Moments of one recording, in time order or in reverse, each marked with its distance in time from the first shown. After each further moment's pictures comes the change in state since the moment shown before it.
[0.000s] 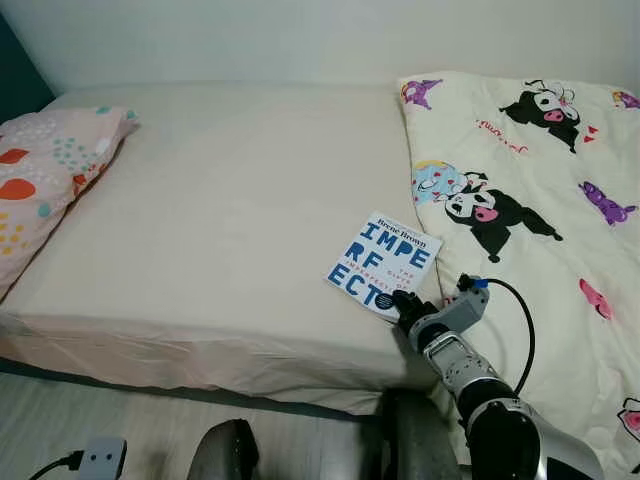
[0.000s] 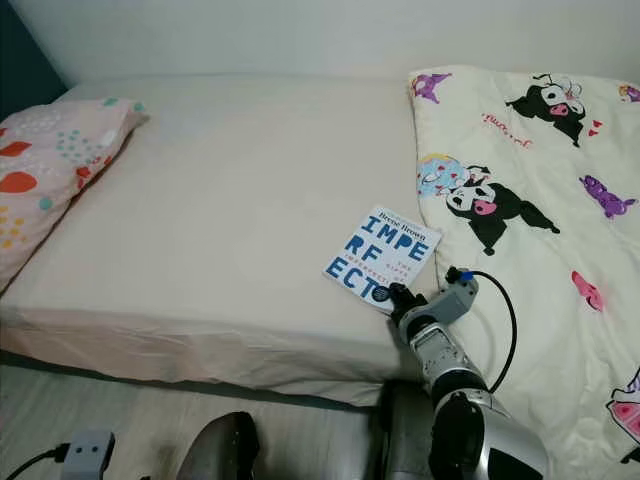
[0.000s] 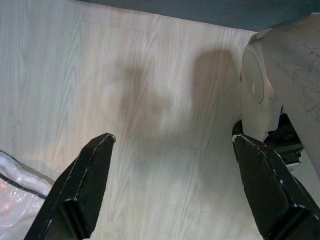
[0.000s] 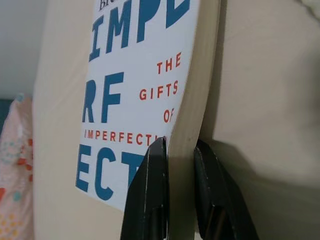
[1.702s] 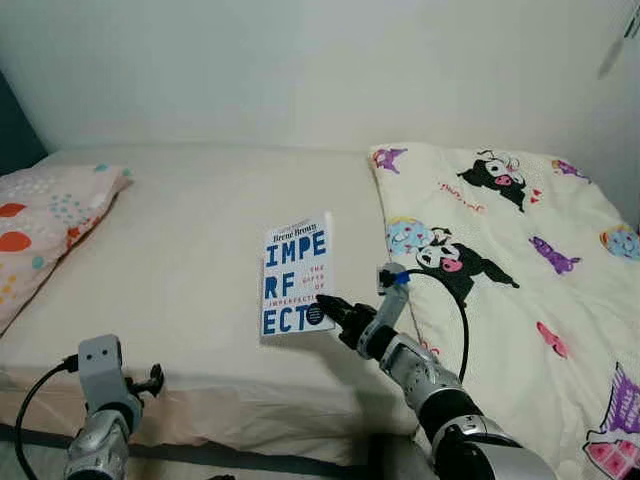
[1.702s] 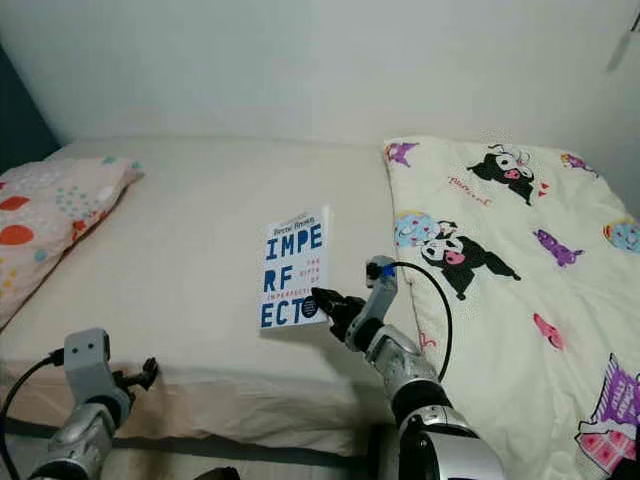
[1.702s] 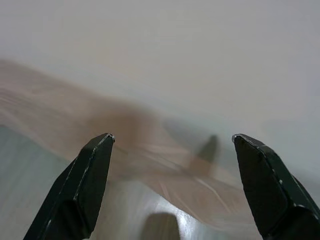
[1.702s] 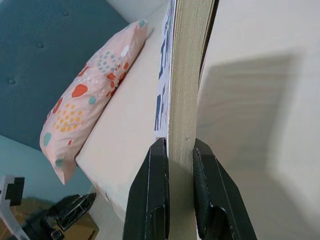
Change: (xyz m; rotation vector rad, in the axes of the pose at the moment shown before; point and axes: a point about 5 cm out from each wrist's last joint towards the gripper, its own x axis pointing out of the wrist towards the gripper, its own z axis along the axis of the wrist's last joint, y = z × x) left arm 0.034 -0.013 0.119 -0.244 -0.313 0.075; right arm 0.000 0.049 -0.054 -0.390 0.233 0.460
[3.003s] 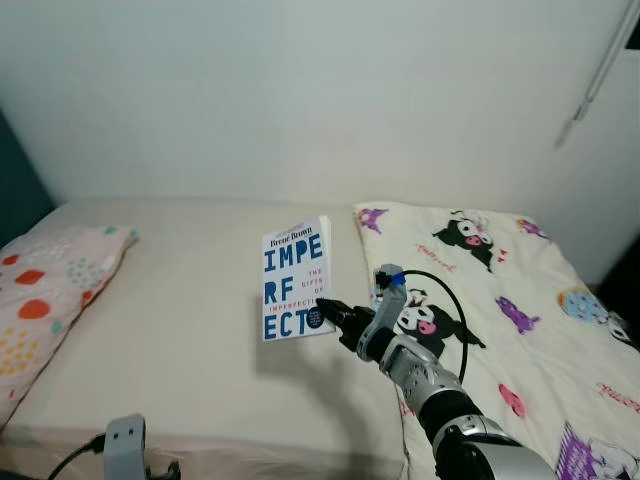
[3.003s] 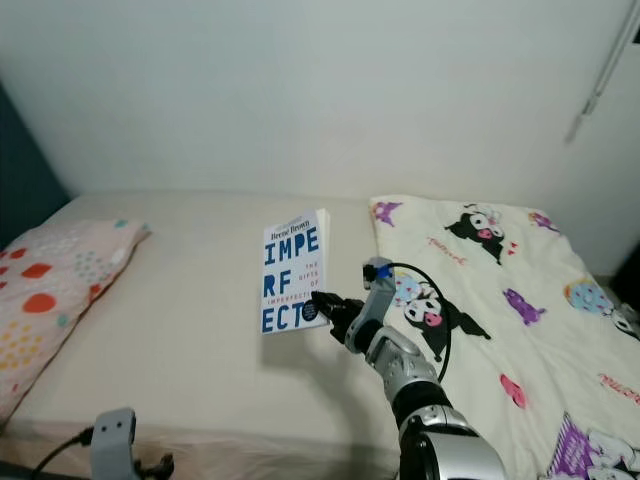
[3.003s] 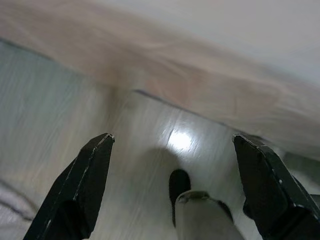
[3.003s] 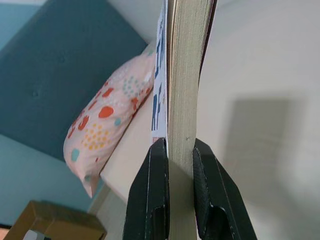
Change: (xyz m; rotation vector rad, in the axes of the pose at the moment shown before) left arm -0.045 0.004 -0.097 0.079 0.391 0.031; right arm -0.001 -0.003 -0.007 -0.019 0.040 -0.034
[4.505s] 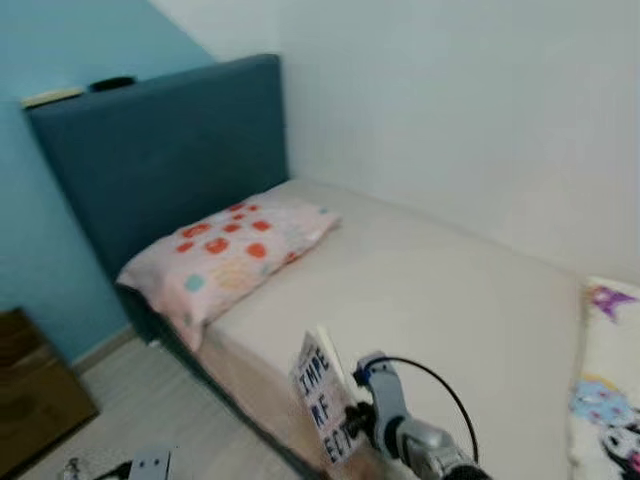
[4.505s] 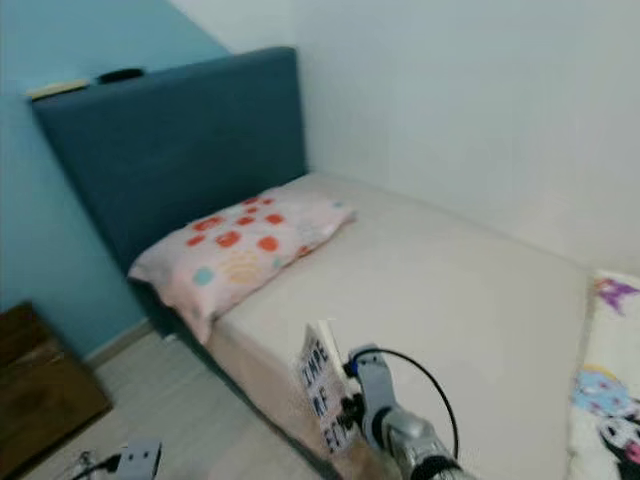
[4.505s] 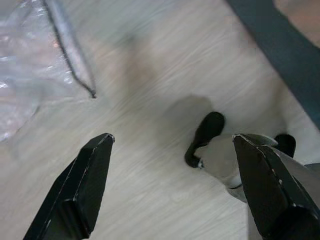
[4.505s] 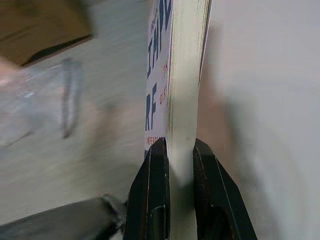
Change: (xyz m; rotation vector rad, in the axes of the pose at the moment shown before) left arm -0.004 -0.018 -0.032 0.115 0.150 -0.019; right arm -0.054 -0.032 -0.102 -0.423 0.477 -0.238
